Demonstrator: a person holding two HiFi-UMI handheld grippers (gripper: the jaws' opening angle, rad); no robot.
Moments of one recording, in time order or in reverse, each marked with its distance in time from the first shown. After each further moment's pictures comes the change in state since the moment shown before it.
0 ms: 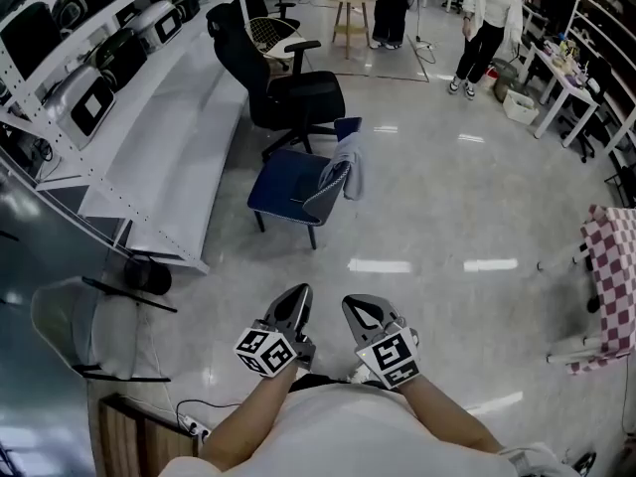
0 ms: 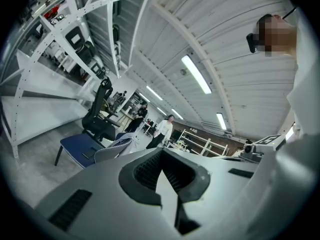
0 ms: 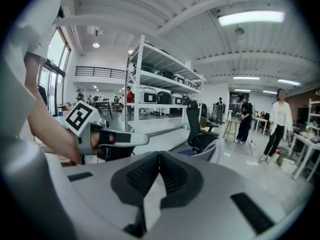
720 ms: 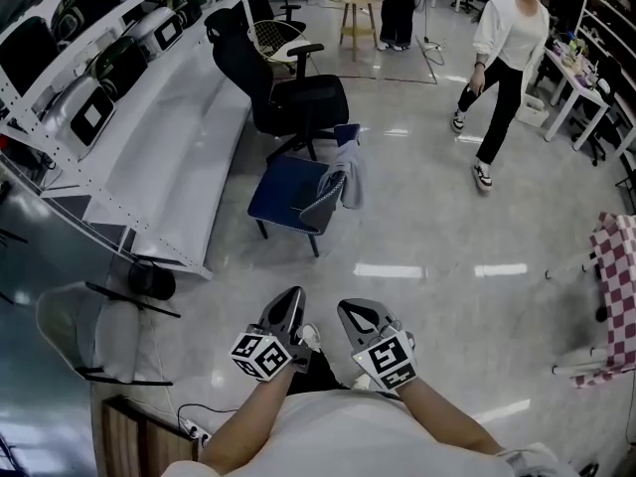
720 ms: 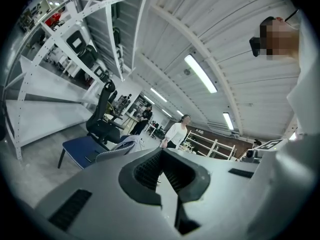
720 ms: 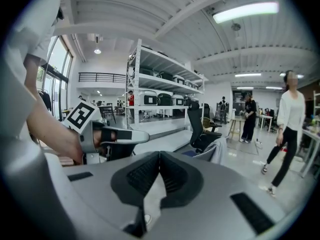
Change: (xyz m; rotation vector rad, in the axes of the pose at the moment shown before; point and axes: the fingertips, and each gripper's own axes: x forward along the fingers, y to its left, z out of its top) left arm 0.040 0.002 0.003 0.012 -0.027 0.069; right arm 0.007 -0.043 -0.008 0.024 -0.029 0.054
